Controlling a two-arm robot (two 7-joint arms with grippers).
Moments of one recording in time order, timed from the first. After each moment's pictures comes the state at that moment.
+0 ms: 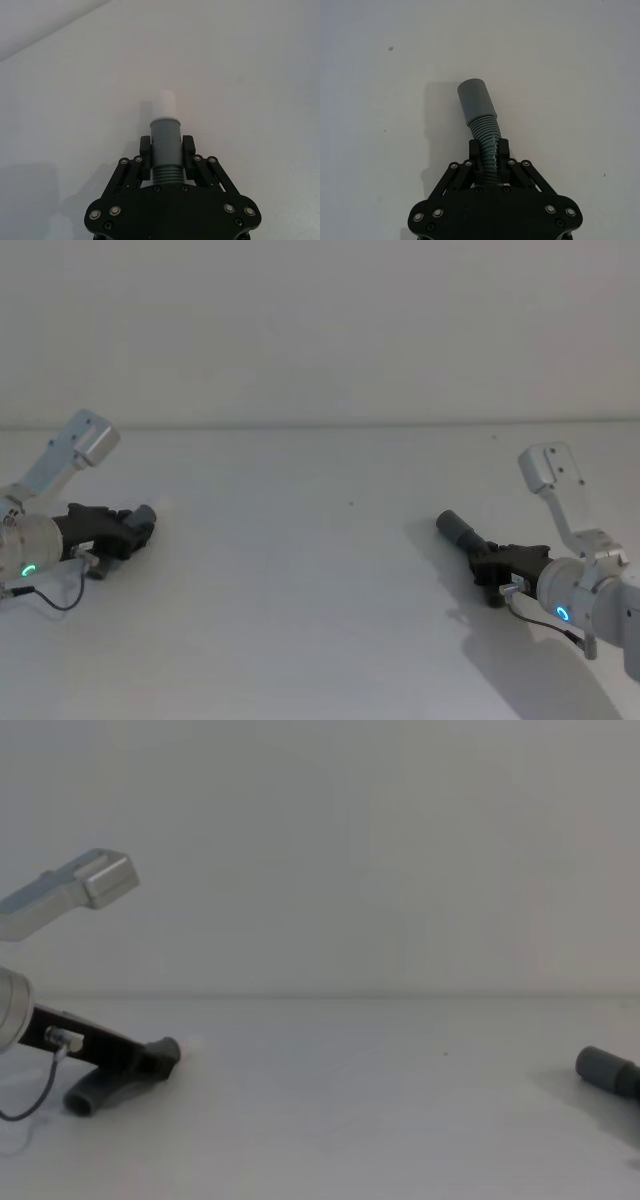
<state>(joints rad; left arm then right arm) -0.57 0.44 0.45 -1.27 -0.24 0.53 -0.48 0.20 0.33 -0.16 -1.65 0.27 0.78 0.11</state>
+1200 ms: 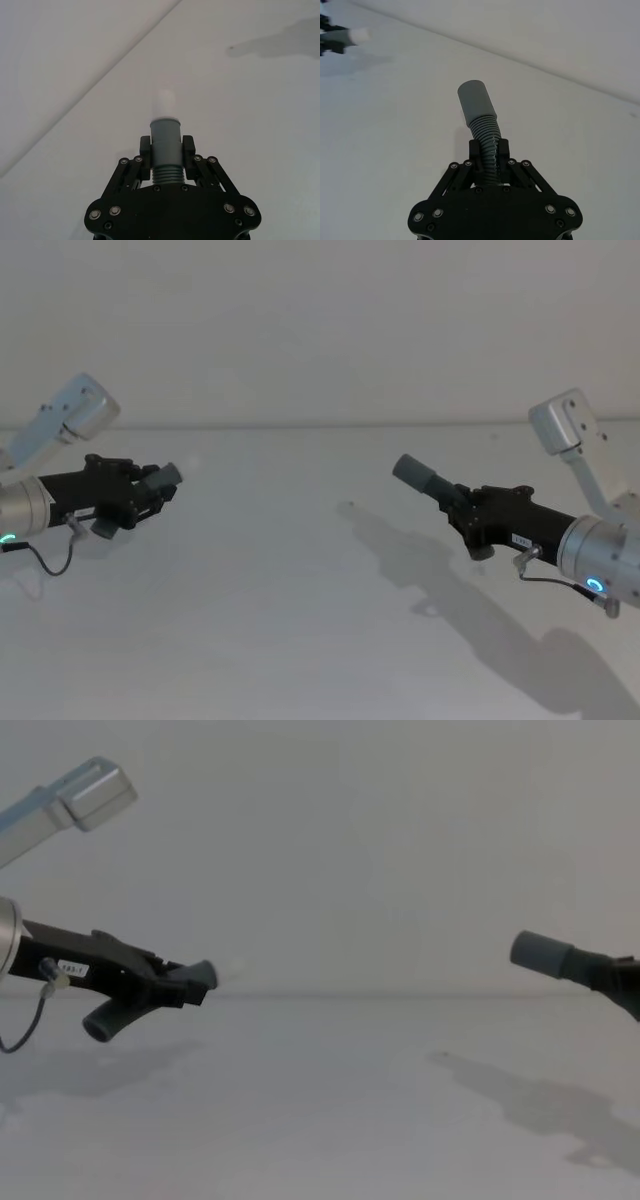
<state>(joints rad) -0.63 0.52 0.50 -1.28 -0.24 0.24 -0.70 0.21 0.49 -0.18 -1.74 0.33 0.55 0.43</state>
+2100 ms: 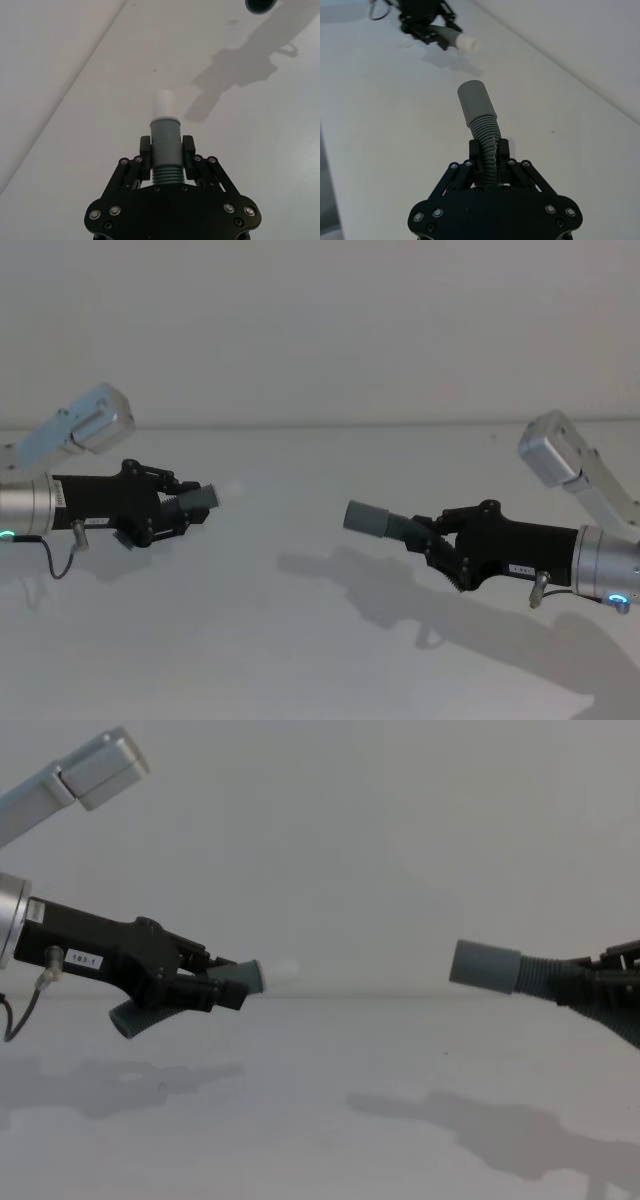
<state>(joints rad) -0.73 0.55 0.60 -1.21 -0.28 0.06 -0.98 0.27 0.66 -0.28 -1.69 0.37 0.33 0.79</state>
